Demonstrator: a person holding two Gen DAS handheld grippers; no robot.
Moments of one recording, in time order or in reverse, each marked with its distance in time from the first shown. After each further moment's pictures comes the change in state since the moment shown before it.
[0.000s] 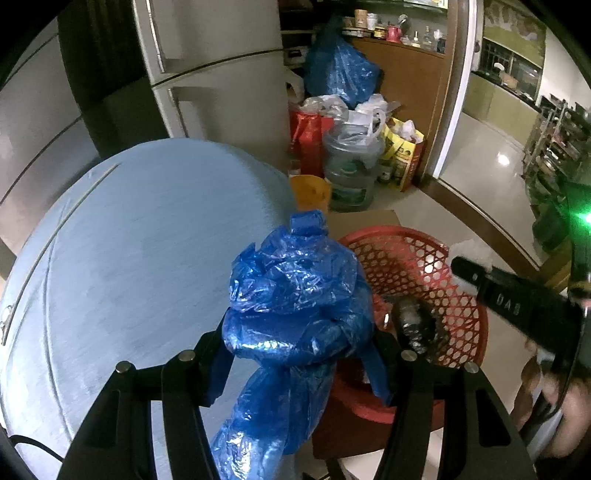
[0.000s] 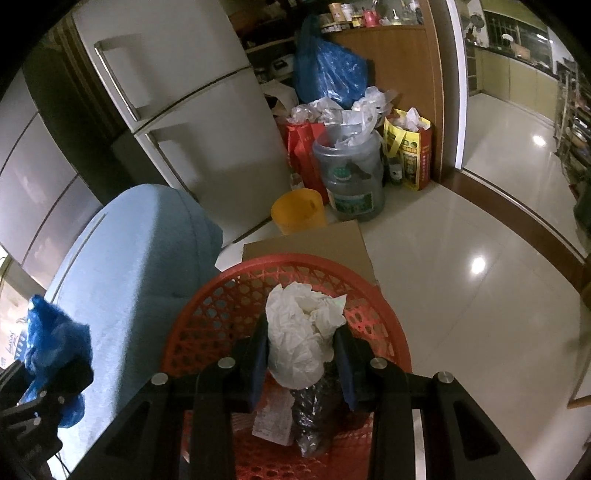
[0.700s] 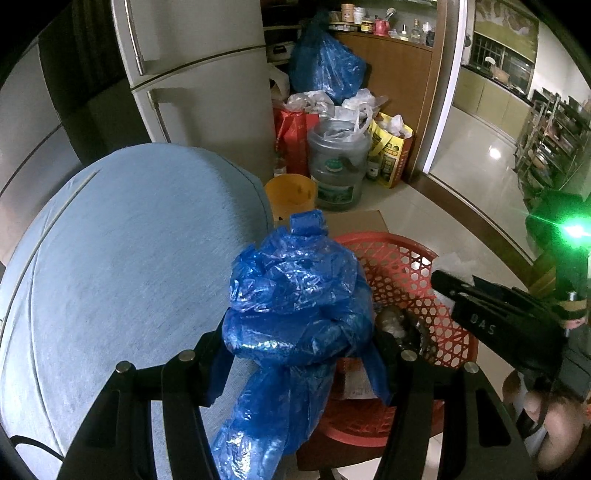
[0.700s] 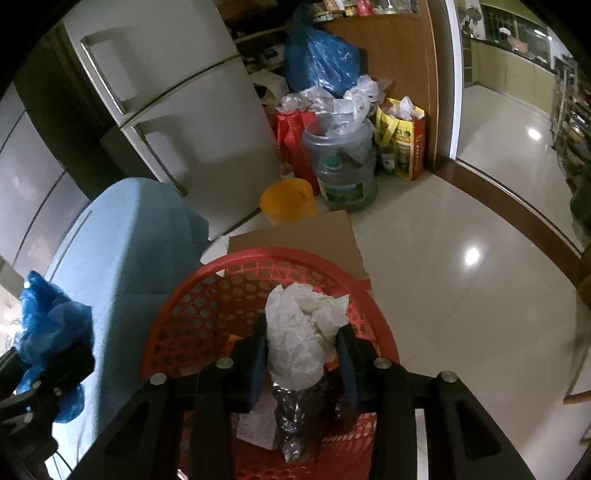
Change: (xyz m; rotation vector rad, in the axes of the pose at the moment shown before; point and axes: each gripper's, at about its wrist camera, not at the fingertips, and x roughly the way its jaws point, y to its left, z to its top) left arm 0.016 -0.019 0.012 0.024 0.016 -0.030; right arm 0.023 -0.011 0.005 0.014 0.051 -0.031
